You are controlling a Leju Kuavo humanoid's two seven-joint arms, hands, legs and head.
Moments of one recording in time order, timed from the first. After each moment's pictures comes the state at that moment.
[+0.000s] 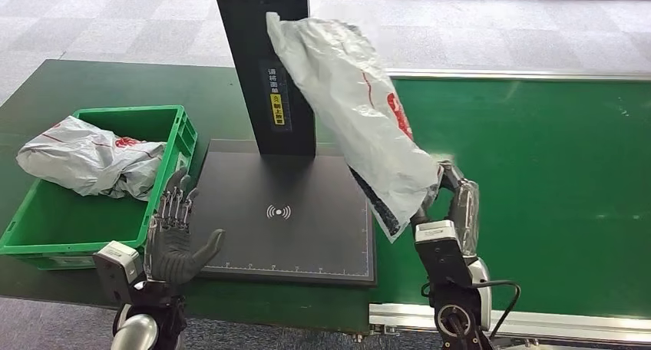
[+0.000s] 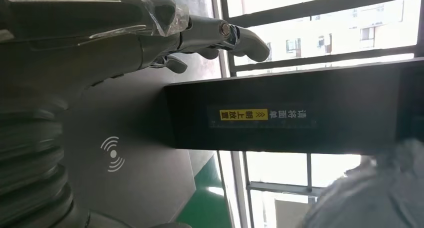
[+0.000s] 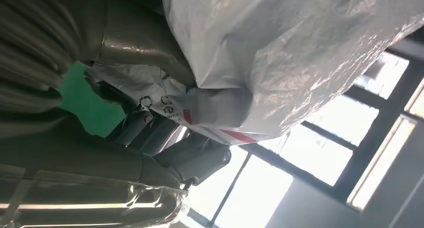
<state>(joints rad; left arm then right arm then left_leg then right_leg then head) 0.04 -0.12 -0.13 -1.68 -0.04 0.04 -0.37 -0.12 0.08 0.37 -1.60 0.50 -0.22 -0.20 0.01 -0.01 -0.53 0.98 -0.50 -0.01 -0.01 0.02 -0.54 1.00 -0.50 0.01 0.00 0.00</state>
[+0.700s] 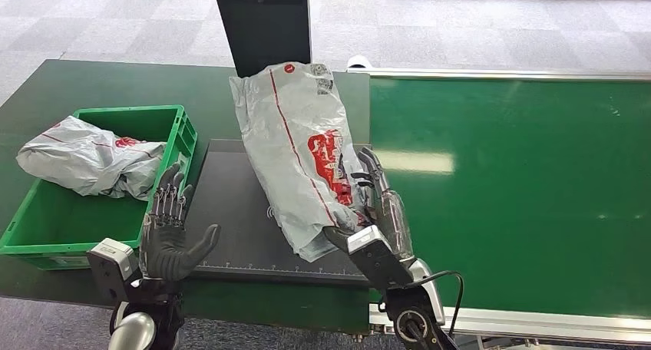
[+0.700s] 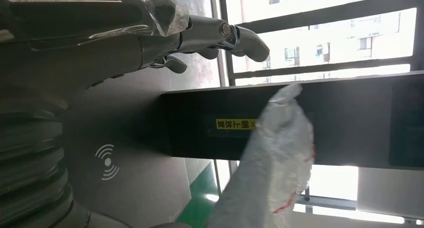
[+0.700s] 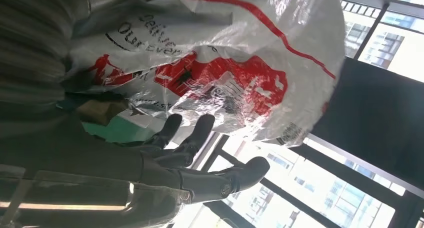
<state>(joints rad) 0.03 -0.13 -0.12 -1.69 -0.04 0.05 -0.36 -0.16 0.08 0.56 -1.47 0.44 -0.14 -0.15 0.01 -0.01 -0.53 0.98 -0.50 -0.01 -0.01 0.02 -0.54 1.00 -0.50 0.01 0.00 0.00</state>
